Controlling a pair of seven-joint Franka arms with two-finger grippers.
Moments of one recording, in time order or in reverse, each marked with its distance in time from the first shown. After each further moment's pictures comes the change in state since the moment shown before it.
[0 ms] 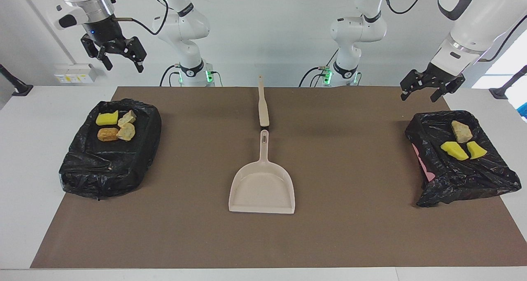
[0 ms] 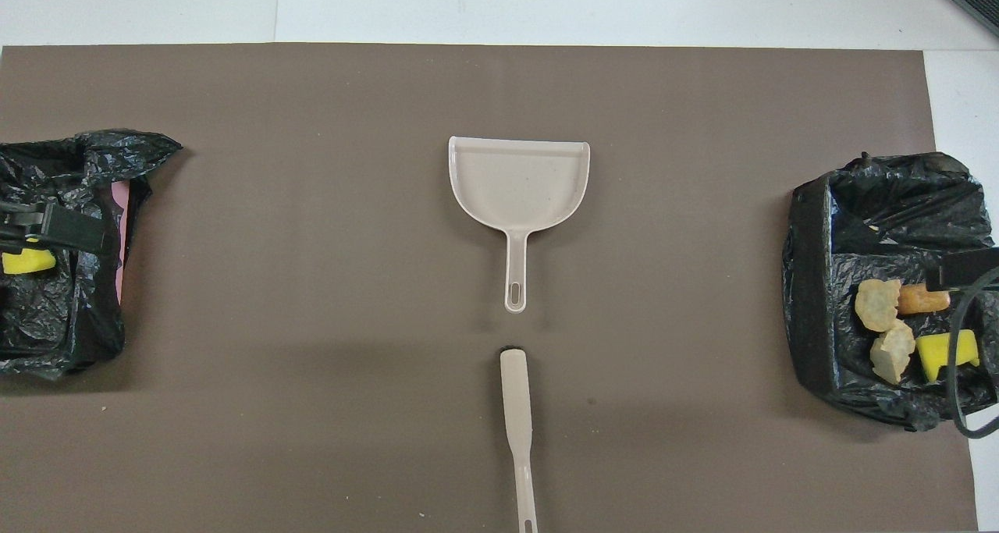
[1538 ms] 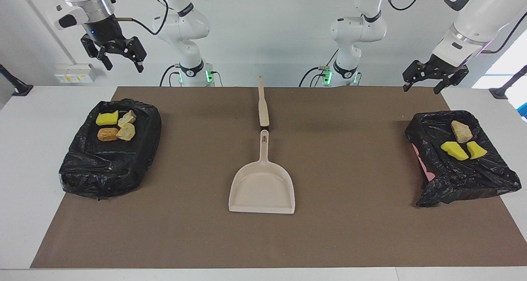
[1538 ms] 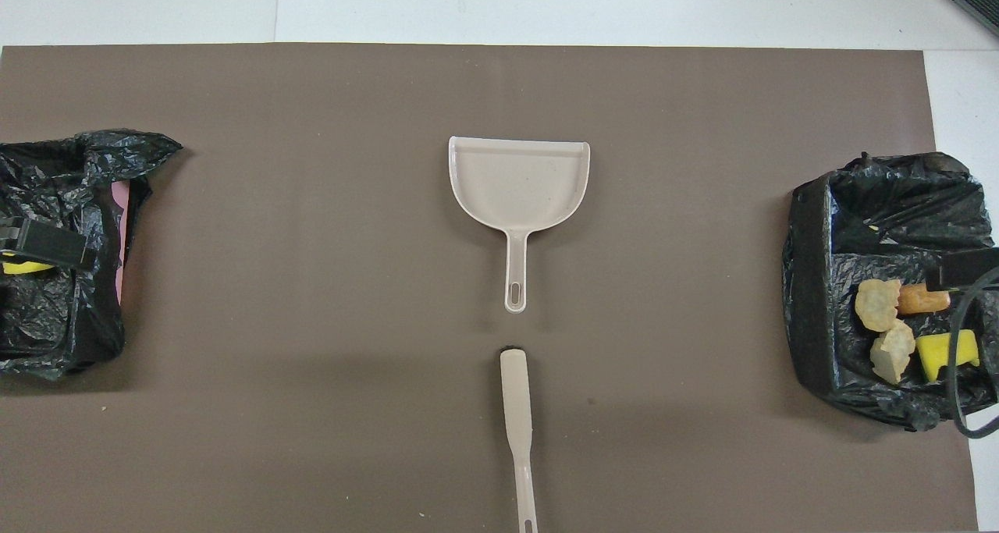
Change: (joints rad) left arm 0.003 -0.007 0.002 0.018 0.009 -0.032 0.044; right arm 0.000 0.000 0.000 0.000 0.000 0.000 0.000
